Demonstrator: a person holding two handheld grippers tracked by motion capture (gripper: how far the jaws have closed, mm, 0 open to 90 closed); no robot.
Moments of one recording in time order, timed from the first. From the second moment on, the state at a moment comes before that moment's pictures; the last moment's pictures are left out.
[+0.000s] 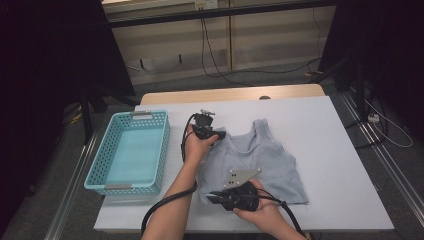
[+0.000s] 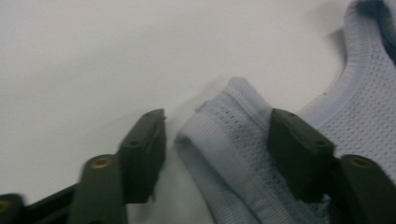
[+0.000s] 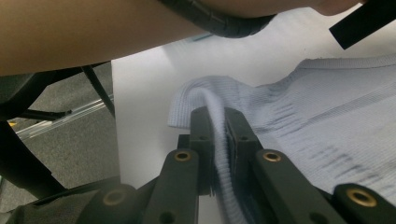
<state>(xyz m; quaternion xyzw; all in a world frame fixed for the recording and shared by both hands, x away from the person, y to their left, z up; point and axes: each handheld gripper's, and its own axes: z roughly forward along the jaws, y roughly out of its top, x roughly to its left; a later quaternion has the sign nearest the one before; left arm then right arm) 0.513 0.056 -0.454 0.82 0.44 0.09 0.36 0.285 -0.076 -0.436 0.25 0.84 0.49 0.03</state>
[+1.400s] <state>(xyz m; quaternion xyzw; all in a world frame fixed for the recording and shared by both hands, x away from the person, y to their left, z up) 0.525 0.108 -0.417 0.80 0.49 0.06 0.34 0.281 -0.061 -0.436 0.23 0.85 0.48 0.04</state>
